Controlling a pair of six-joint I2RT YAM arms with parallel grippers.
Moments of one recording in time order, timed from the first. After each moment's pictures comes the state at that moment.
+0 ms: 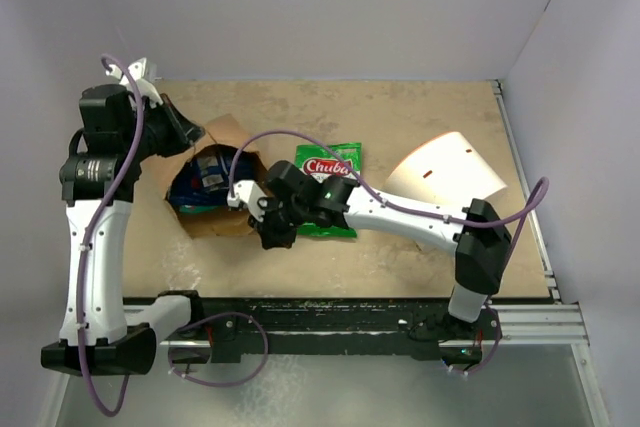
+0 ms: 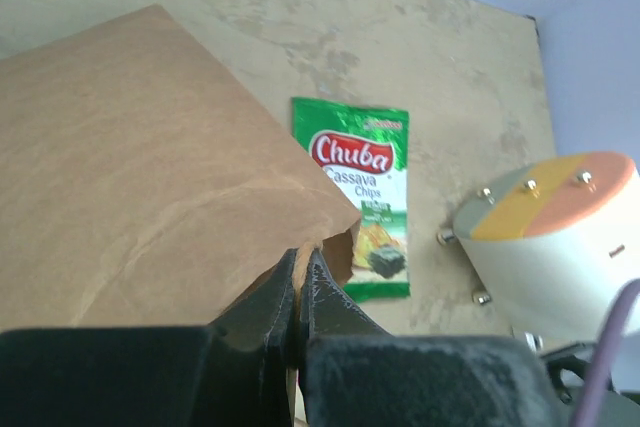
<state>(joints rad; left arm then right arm) 0.03 1.11 1.51 -0.88 0.31 -0.40 1.09 1.75 1.50 -0.55 -0.36 -0.10</state>
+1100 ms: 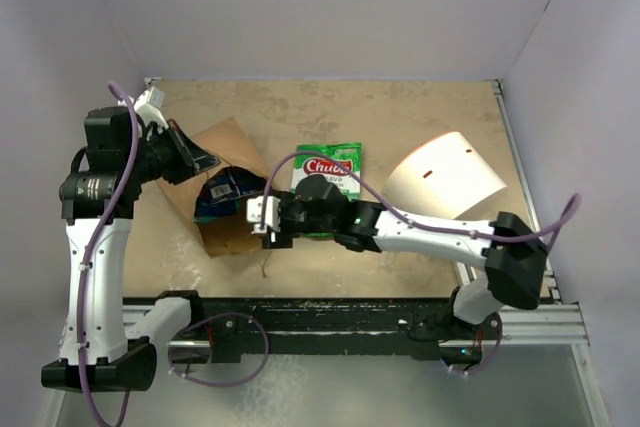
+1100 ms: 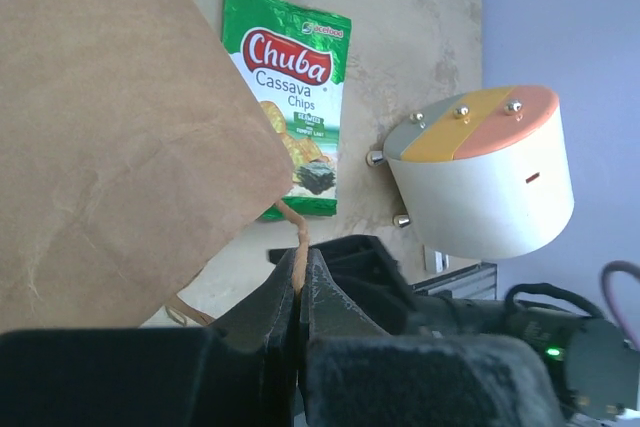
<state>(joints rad) 0.03 1.00 1.40 -1.01 0.50 -0.54 1.12 1.50 1.08 0.03 -0.23 -0.48</state>
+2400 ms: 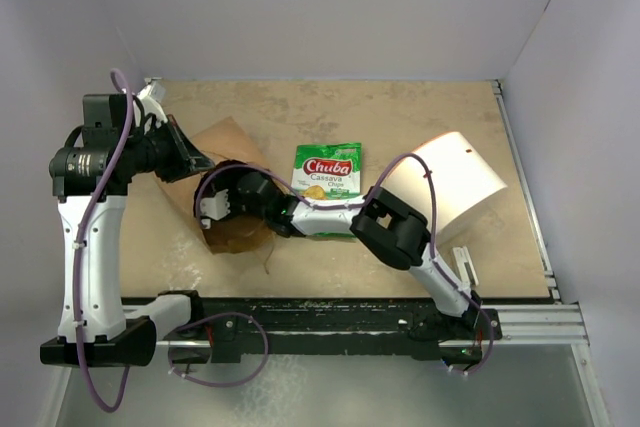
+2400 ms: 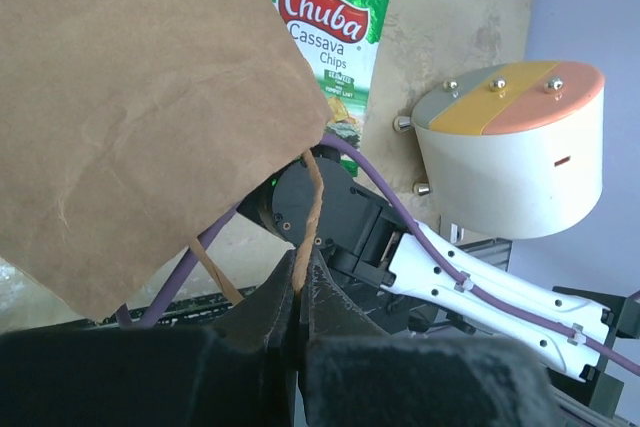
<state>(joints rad) 0.03 1.14 1.63 -1.27 0.46 -0.49 1.09 2.28 1.57 0.39 0.11 -1.03</state>
